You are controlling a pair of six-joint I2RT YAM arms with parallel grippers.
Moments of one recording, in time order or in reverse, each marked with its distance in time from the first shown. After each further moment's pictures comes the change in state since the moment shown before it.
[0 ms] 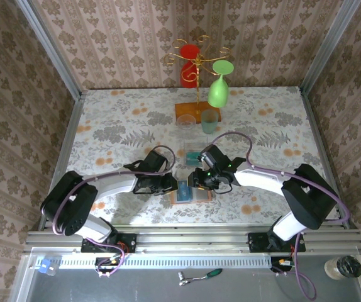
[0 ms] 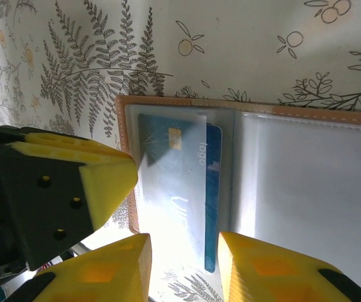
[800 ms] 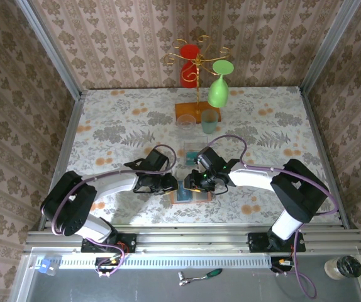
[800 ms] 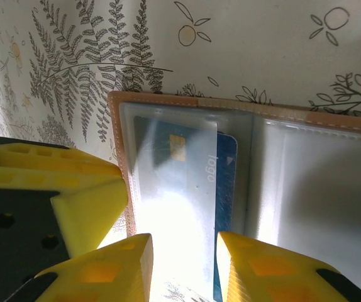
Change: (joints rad) left arm -0.021 -0.011 0.046 -0.090 -0.040 0.016; right arm 0.018 0.082 0.000 0.086 -0.031 0.043
